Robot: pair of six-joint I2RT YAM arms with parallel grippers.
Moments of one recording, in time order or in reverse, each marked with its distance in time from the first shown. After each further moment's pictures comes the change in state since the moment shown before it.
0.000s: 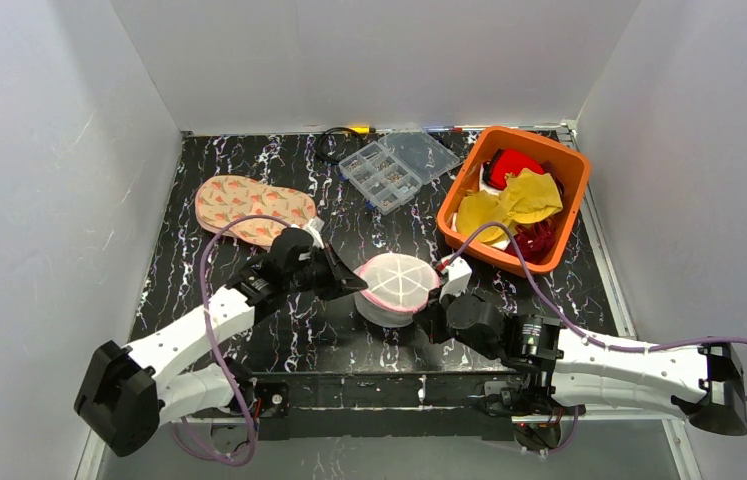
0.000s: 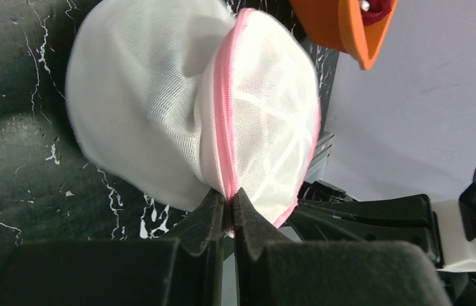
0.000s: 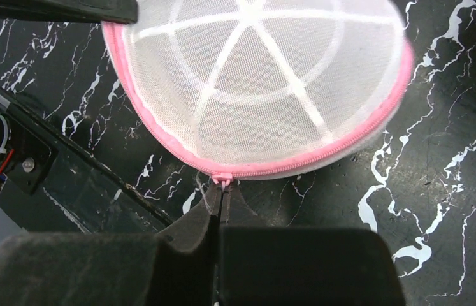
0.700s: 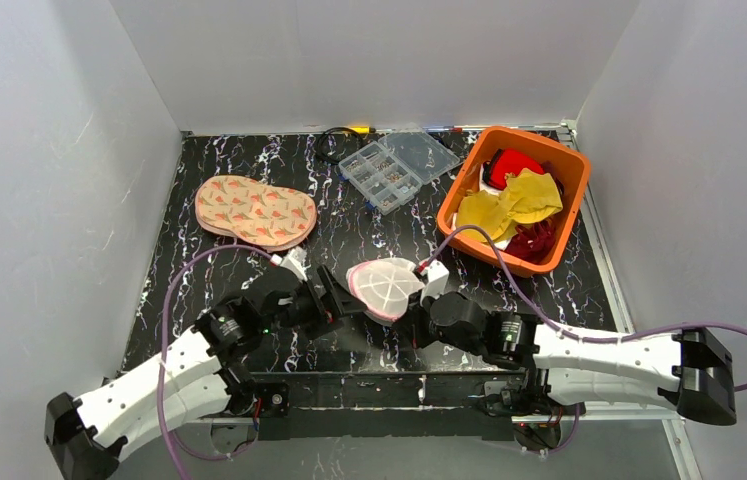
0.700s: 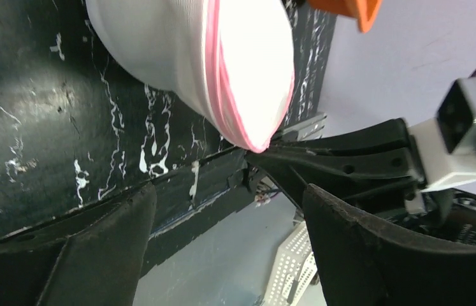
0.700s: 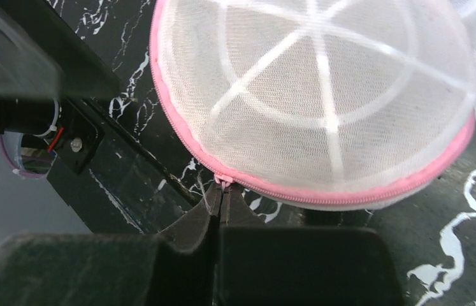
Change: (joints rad) left arm -0.141 -0.354 -0.101 -0.206 -0.137 -0.128; right arm 0.000 0.124 -0.009 0.153 -0.147 0.034
